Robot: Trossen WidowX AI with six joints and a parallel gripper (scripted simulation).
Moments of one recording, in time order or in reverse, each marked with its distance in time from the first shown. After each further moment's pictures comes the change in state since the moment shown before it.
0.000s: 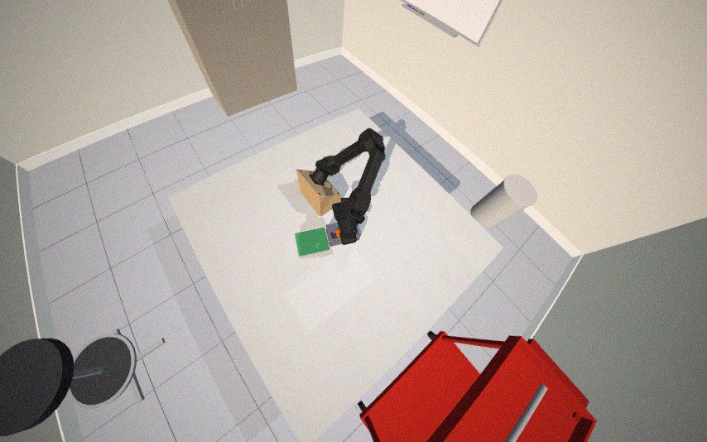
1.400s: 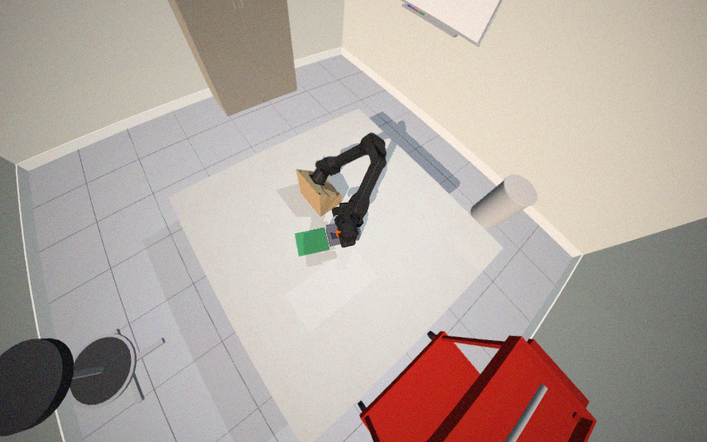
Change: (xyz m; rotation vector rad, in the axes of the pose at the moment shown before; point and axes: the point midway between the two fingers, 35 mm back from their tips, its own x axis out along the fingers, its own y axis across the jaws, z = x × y) arm 0.037 0.001 0.000 0.002 -0.003 0.003
